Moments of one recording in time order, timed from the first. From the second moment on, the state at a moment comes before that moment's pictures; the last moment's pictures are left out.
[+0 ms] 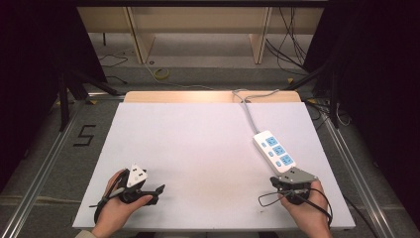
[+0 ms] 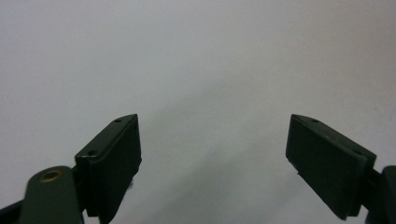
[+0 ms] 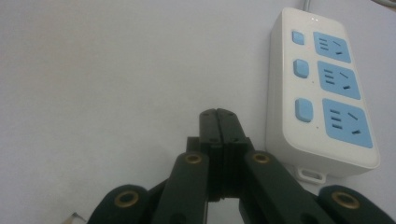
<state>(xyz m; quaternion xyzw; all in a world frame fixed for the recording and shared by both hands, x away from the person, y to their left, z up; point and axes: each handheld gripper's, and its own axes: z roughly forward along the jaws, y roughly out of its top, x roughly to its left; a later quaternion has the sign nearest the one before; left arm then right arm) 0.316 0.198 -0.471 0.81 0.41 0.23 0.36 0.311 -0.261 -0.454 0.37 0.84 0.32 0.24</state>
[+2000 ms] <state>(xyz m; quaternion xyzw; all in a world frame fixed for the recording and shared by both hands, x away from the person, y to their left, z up) 0.315 0.196 -0.472 0.81 0.41 0.23 0.36 0.346 -0.262 -0.428 0.41 0.82 0.31 0.23</state>
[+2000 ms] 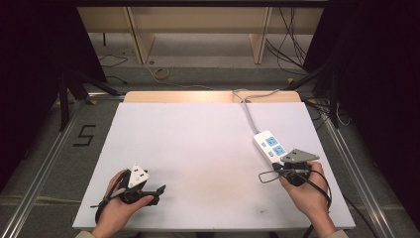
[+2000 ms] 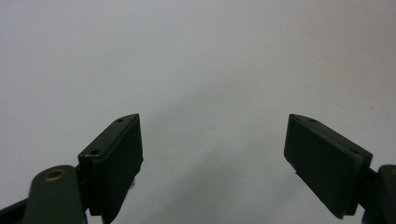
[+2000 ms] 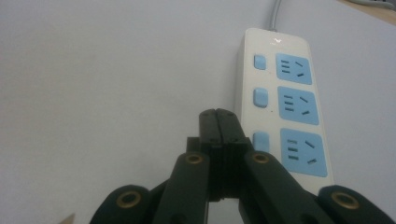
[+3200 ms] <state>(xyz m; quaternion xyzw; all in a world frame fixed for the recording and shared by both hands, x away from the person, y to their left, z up) 0.318 0.195 -0.472 0.81 0.41 0.22 0.37 0.391 -0.255 -0.413 0.44 0.83 0.28 0.21</state>
